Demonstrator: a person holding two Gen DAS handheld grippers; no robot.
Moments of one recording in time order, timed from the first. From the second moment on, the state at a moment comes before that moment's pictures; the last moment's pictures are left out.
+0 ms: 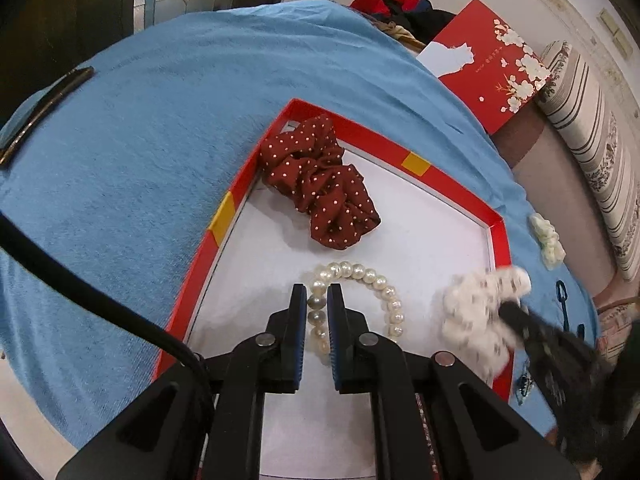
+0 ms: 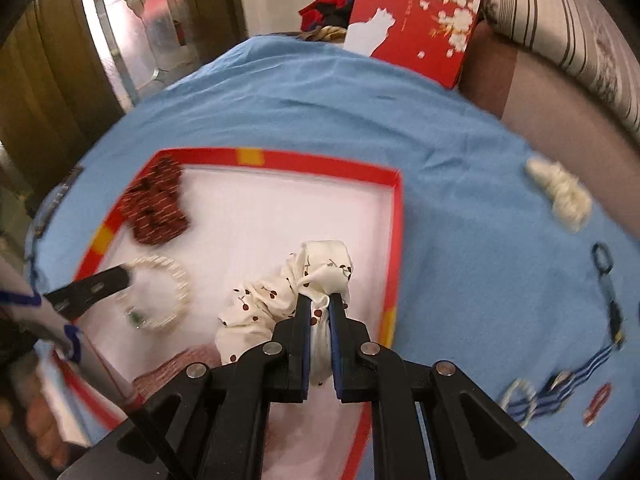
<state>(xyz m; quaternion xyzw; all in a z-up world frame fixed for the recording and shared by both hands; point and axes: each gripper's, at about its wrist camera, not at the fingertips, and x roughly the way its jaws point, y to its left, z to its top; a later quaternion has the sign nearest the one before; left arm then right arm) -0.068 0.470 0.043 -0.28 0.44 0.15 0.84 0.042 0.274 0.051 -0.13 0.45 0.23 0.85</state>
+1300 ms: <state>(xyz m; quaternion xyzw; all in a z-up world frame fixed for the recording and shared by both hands) -0.070 0.323 0.080 -0.15 0.41 0.07 0.90 0.029 0.029 0.091 -0.10 0.42 0.06 0.90</state>
